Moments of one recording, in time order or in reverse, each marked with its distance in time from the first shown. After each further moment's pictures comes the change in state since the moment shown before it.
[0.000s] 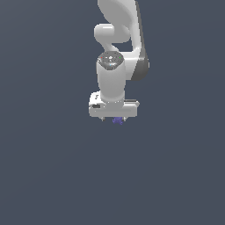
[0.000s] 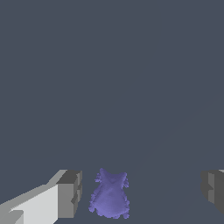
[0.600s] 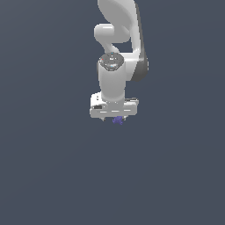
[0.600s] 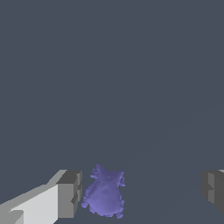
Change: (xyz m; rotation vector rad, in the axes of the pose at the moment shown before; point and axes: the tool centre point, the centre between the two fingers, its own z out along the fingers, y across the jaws) arm -0.007 -0.001 0.007 -0.005 0.000 -0.102
